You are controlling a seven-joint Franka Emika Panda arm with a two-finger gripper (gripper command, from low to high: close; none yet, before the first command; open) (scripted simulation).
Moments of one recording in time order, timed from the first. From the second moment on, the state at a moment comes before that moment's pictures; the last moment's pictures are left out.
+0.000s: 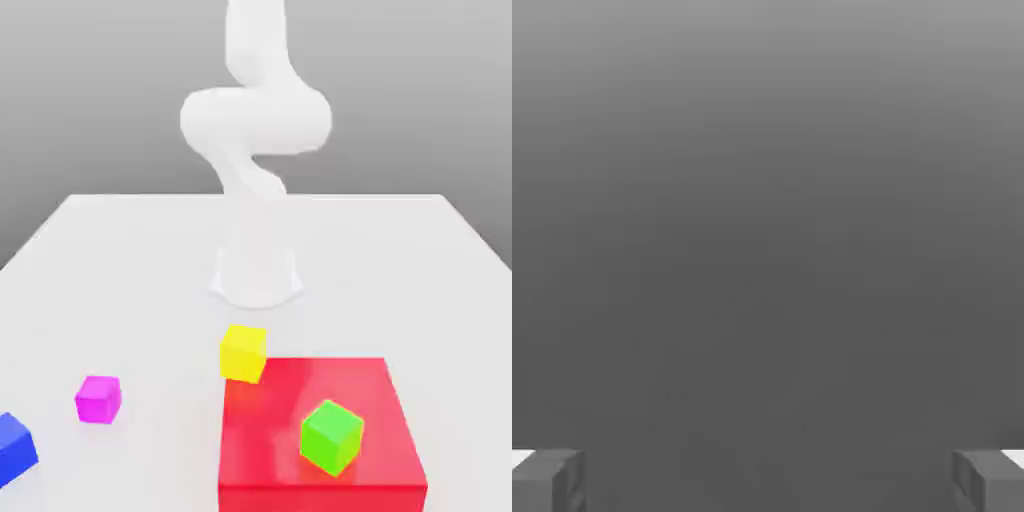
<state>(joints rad) -0.08 -0.71 0.02 -2.34 -0.02 2.35 0.92</state>
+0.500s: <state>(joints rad) -0.45 -0.19 0.04 -2.58 -0.12 2.65 1.61</state>
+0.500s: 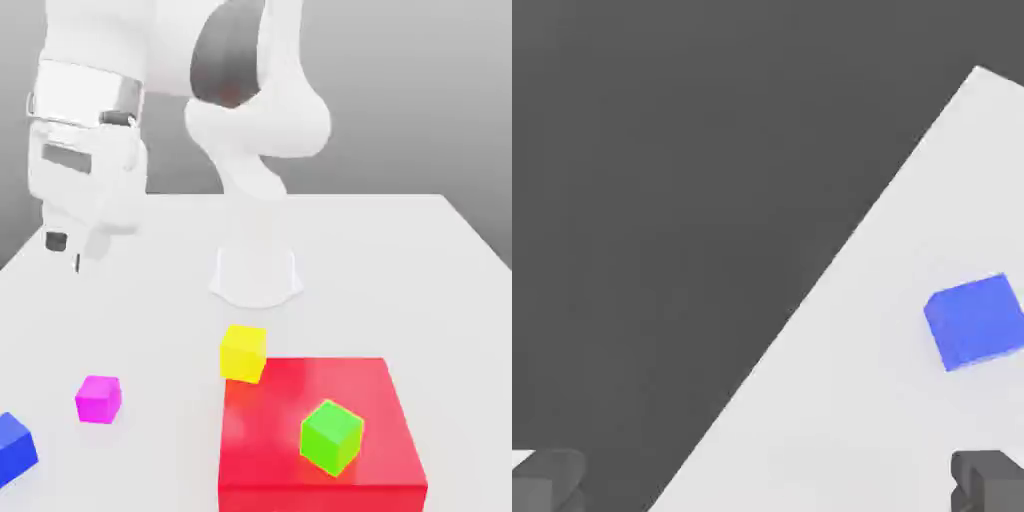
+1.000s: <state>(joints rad) -0.58 0.32 0.00 -2.68 0.02 3.01 1.87</state>
